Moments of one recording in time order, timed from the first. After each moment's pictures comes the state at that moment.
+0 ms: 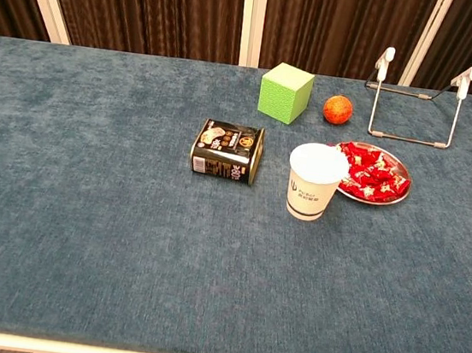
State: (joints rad) left arm -0.06 -1.11 -0.05 -1.69 1.50 1.54 0.20; right arm 0.44 -1.21 0.15 -1.49 -1.38 0.96 -0.05
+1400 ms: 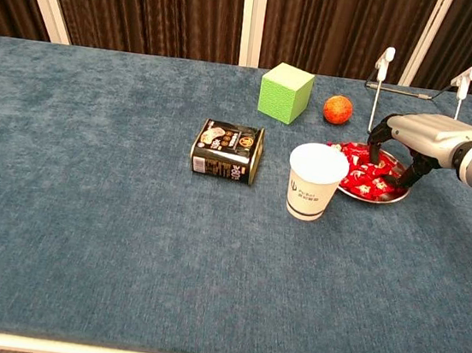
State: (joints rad) left arm -0.06 -1.14 -0.05 -1.61 1.49 1.53 0.12; right arm 0.73 -1.67 0.16 -1.00 -1.19 0.74 -0.19
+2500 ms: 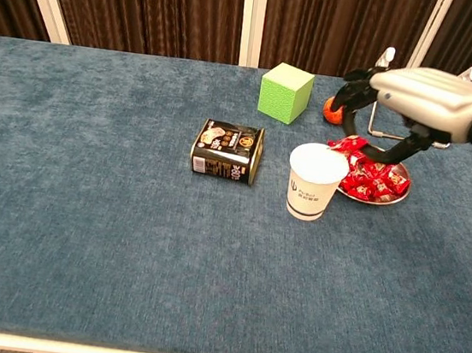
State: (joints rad) left arm -0.06 -1.12 -0.06 -1.66 1.49 1.55 0.16; right arm 0.72 -1.47 0.10 -1.37 -1.49 0.94 -0.10
